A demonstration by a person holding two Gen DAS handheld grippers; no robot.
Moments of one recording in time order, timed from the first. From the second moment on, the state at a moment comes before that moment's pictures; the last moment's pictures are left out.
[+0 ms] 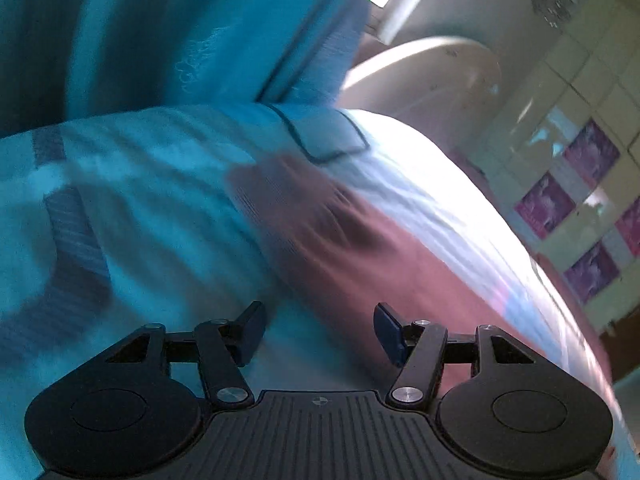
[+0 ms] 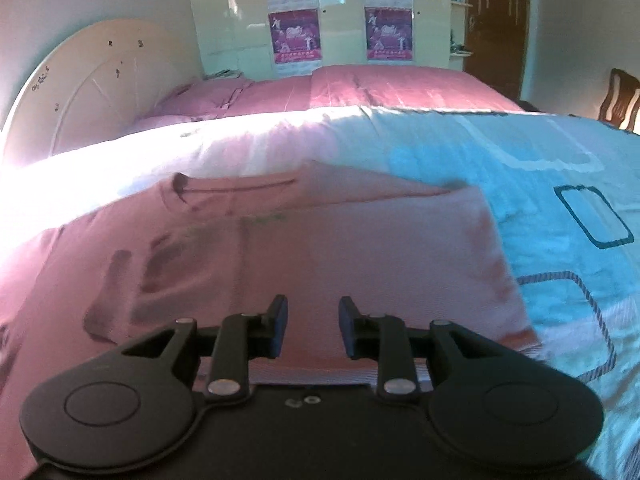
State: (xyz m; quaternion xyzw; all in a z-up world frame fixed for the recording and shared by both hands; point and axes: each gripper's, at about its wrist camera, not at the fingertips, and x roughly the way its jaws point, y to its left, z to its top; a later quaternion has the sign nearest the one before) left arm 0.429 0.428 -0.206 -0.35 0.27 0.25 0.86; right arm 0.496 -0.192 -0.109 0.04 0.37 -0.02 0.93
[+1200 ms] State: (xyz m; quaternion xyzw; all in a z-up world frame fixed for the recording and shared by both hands) left arm 0.582 0.162 -0.130 -0.17 0.27 -0.08 0.94; right arm 0.495 -0.189 -0.090 0.09 0.34 -0.02 0.93
